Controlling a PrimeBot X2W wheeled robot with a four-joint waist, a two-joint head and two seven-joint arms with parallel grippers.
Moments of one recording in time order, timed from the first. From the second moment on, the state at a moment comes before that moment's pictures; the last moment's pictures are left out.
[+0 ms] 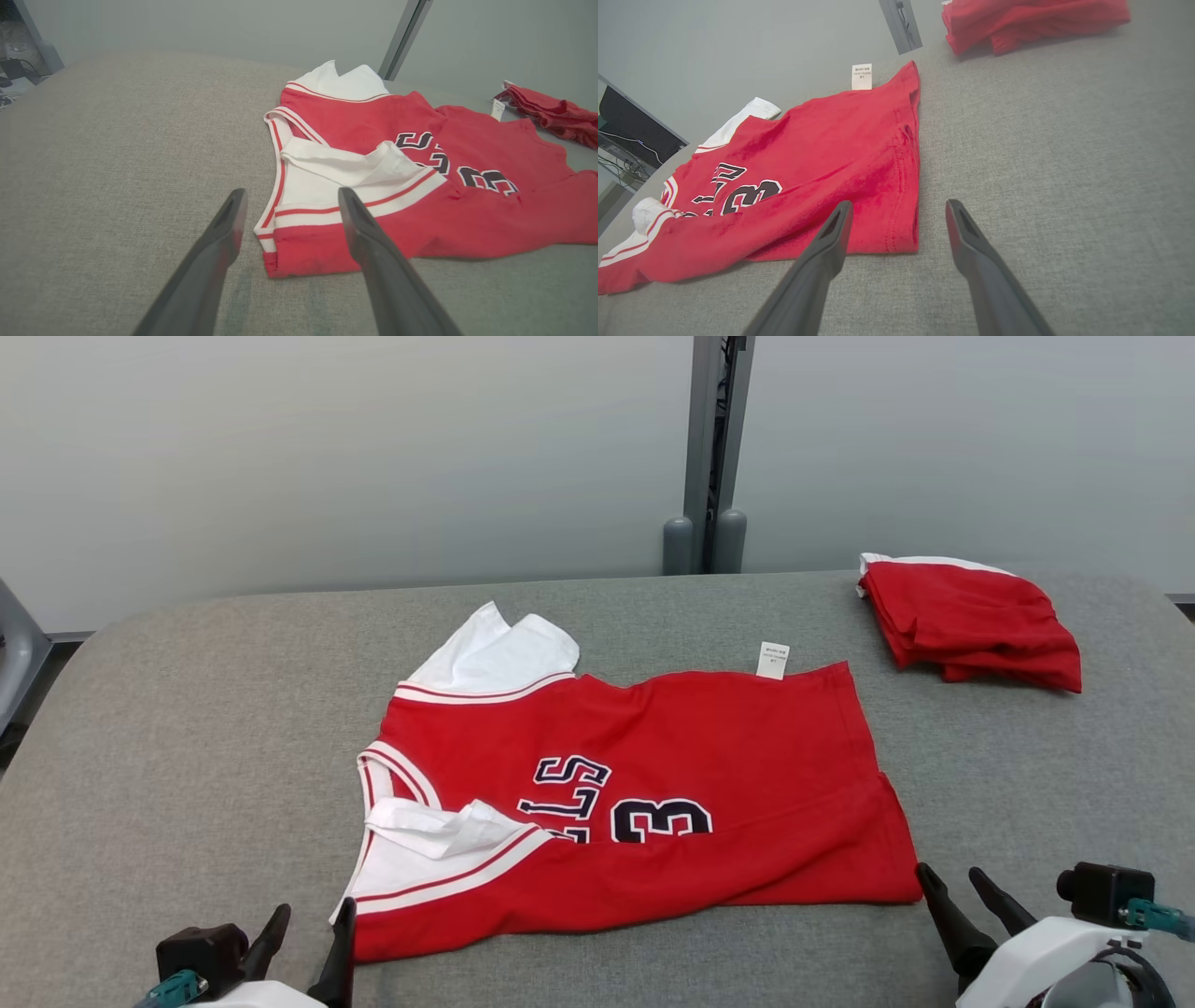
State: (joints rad) left arm -0.11 0.52 -0.72 0.26 -1.00 0.32 -0.26; right arm -0.22 -0.35 0.51 0.63 0.91 0.13 -0.20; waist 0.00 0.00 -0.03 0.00
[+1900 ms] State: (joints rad) left arm -0.21 0.44 -0.83 0.58 -1.06 0.09 -0.11; right arm -0.19 -0.43 0.60 0.53 1.04 0.13 0.03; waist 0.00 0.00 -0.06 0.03
